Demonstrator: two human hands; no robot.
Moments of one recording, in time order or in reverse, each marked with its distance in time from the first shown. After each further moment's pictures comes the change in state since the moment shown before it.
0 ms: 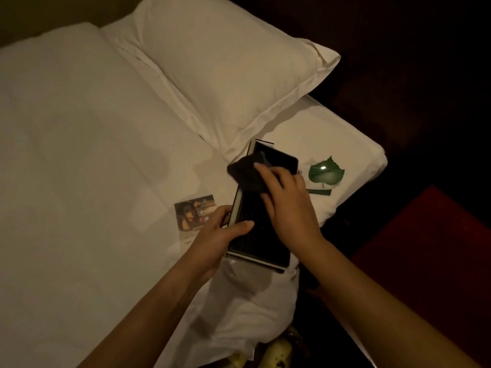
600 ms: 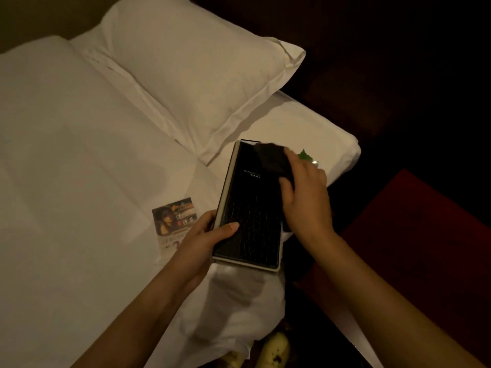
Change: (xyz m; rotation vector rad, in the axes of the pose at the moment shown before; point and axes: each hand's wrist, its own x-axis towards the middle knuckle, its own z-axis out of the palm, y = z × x) left_hand -0.006 -0.010 0.025 -0.050 -0.064 0.013; right_hand -0.020 0.036 -0.050 0.119 0.149 0.284
